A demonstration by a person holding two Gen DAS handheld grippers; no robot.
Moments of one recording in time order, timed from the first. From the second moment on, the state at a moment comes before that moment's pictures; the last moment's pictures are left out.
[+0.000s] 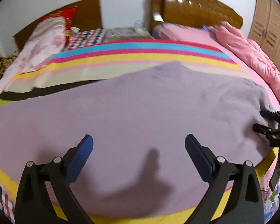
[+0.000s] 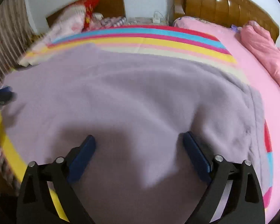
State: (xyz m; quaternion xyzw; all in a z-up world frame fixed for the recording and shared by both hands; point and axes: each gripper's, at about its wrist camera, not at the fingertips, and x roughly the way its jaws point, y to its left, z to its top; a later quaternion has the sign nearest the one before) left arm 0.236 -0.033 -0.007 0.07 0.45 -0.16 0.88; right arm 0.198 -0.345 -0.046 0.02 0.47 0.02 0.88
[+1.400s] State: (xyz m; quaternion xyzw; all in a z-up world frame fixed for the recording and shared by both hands) left arm 0.267 -0.178 -0.052 0.11 0.46 -0.19 0.86; right arm 0.022 -0.450 -0.025 0.17 0.19 -0.22 0.94
